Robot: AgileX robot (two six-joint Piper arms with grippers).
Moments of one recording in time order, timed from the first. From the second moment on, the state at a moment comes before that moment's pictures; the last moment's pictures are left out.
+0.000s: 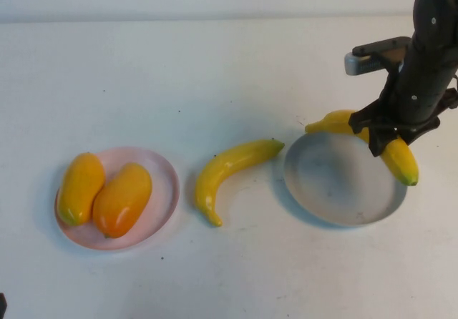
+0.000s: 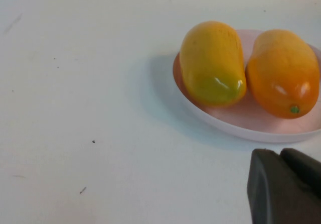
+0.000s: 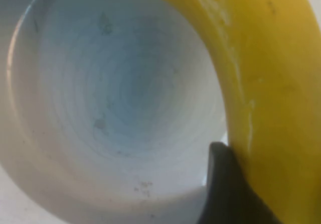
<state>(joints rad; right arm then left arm) 0.30 1.95 -1.65 -0.03 1.21 0.02 -0.10 -0.01 0.03 -0.03 0.38 0.03</state>
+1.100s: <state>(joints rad) 0.29 2.08 -1.69 0.02 1.21 -0.05 -0.10 -0.01 0.03 -0.03 0.38 0.03</state>
